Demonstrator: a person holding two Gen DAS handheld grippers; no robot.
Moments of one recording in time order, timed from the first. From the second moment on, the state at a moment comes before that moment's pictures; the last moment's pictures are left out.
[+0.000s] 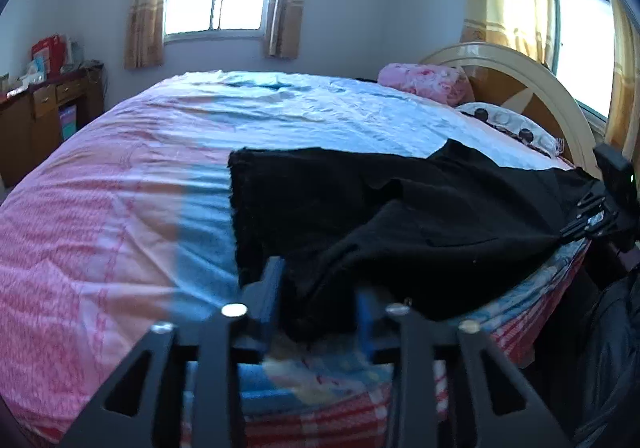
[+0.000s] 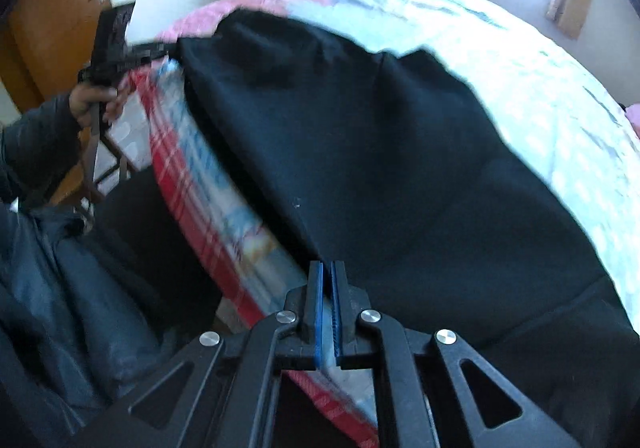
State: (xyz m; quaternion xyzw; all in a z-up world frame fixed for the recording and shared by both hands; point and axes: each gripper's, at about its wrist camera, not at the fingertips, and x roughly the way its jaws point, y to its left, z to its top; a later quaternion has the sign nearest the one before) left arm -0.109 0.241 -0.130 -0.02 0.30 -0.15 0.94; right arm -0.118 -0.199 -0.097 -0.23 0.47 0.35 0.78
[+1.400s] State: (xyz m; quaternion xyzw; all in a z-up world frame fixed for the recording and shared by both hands) left arm -0.105 0.263 -0.158 -0.32 0.37 -0.13 0.86; right arm 0.004 0.070 -0.050 -0.32 0.39 0.50 0.70
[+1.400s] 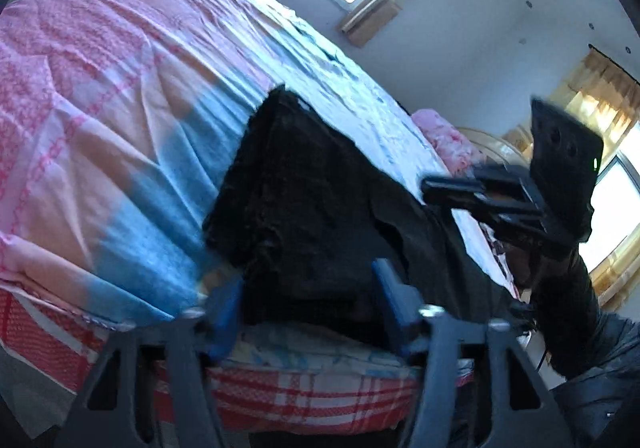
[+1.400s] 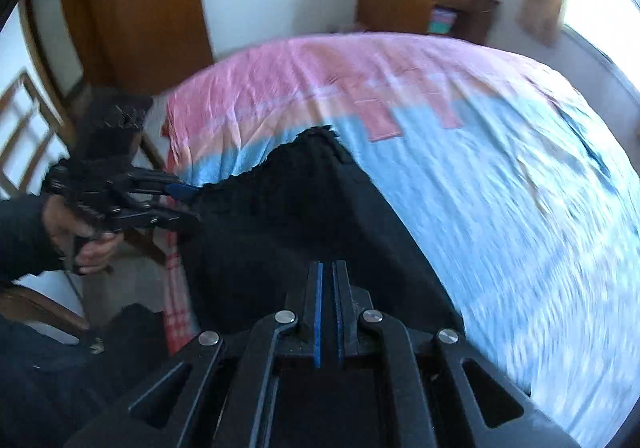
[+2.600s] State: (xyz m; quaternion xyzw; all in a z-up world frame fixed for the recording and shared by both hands) left arm -0.081 0.227 -0.071 -0.16 0.29 -0.17 0.93; right arm 0.098 -0.199 0.054 -0.24 0.40 0.26 0.85
